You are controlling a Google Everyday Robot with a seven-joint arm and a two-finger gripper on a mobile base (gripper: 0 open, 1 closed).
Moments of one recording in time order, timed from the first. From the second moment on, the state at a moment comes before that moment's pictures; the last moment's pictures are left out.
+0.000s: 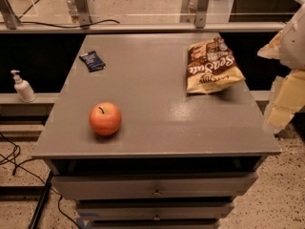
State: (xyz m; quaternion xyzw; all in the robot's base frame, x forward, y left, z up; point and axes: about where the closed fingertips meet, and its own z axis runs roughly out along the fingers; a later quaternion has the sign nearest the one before) arm 0.438 -0.217 0.976 -0.60 0.78 -0.03 0.16
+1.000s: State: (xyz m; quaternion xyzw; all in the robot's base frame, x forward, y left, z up) arm 0.484 -0.218 0.976 -0.60 0.77 -0.03 0.21
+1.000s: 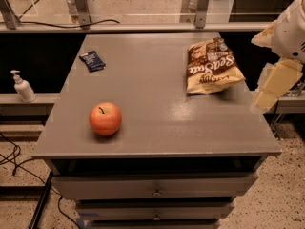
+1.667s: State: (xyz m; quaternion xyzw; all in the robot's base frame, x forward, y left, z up) arm 0.594 -0.220 0.949 -0.55 0.79 0.01 0.28
